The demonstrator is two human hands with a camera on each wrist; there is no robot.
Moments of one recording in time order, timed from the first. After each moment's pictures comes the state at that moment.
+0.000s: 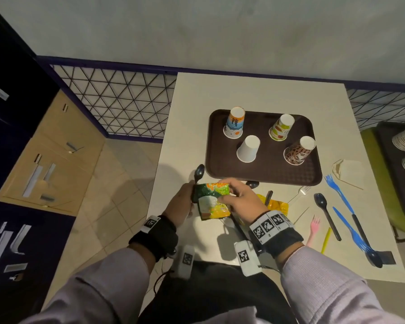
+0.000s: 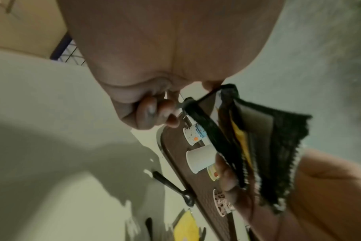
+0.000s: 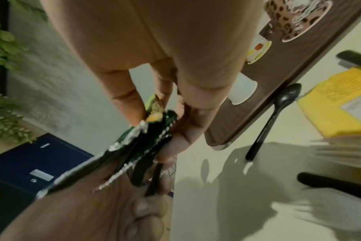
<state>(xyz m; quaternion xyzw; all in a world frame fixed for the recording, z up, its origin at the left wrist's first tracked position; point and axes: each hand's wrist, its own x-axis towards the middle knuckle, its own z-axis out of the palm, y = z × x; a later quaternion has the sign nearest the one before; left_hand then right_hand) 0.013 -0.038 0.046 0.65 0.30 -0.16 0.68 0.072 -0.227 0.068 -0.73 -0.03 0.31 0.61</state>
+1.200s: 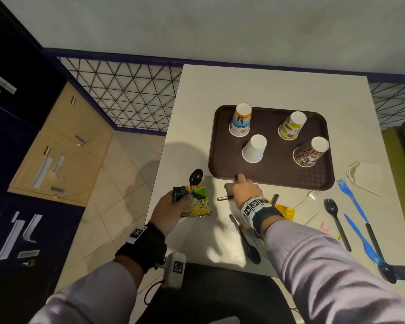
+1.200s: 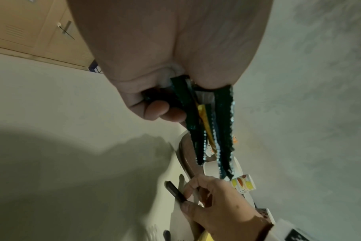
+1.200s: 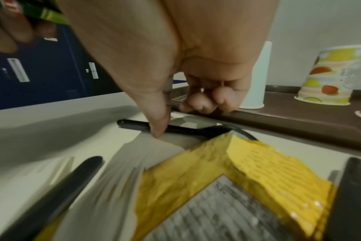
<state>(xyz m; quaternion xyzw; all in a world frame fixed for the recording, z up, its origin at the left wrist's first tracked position) -0.002 -0.021 0.031 0.70 0.27 -0.09 0.65 0.132 -0.226 -0.005 -0.93 -0.26 0.25 -0.02</state>
